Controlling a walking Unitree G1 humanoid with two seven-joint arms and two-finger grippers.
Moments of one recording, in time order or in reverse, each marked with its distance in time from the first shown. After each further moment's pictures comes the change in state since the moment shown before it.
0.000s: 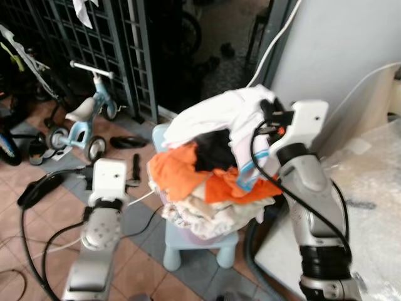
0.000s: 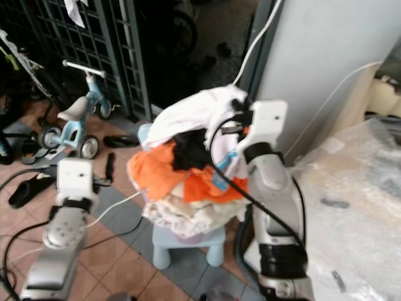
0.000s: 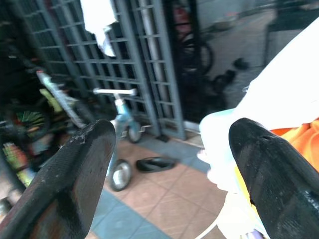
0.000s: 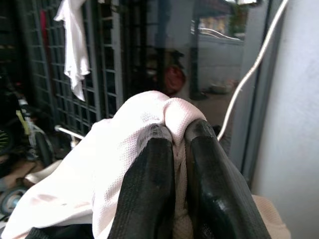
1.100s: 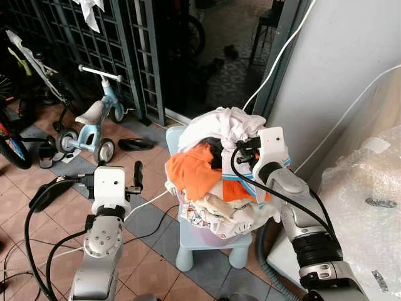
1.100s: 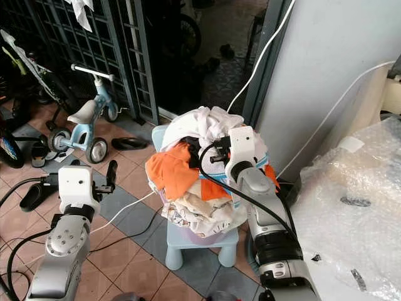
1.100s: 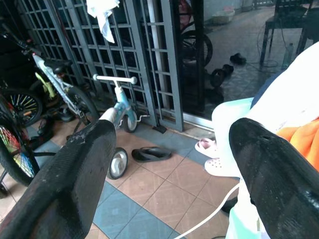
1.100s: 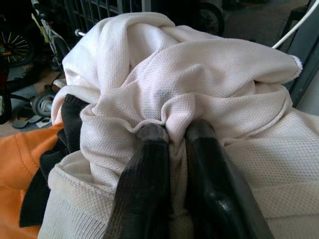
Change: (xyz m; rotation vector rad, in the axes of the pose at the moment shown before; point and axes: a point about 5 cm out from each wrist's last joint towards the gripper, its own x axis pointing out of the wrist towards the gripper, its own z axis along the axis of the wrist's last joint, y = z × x) left arm -0.008 -0.004 -0.007 -0.063 0.038 -0.019; right arm 0.000 -0.003 -0.085 0.011 0.416 0.089
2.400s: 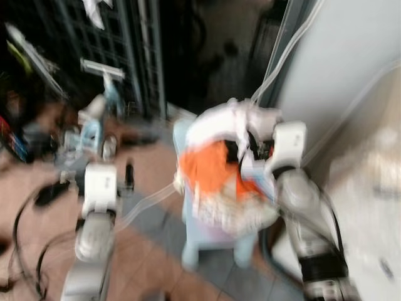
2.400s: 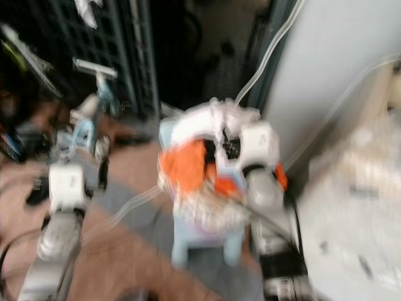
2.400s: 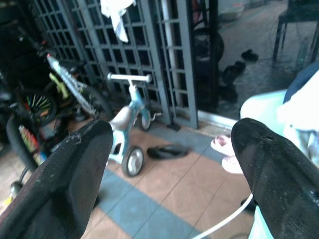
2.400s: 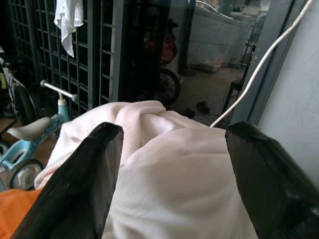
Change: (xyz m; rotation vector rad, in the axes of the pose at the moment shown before) left arm 0.004 0.009 -0.001 0.013 -0.009 0.032; right arm -0.023 -0.006 0.023 -0.141 -0.277 -0.133
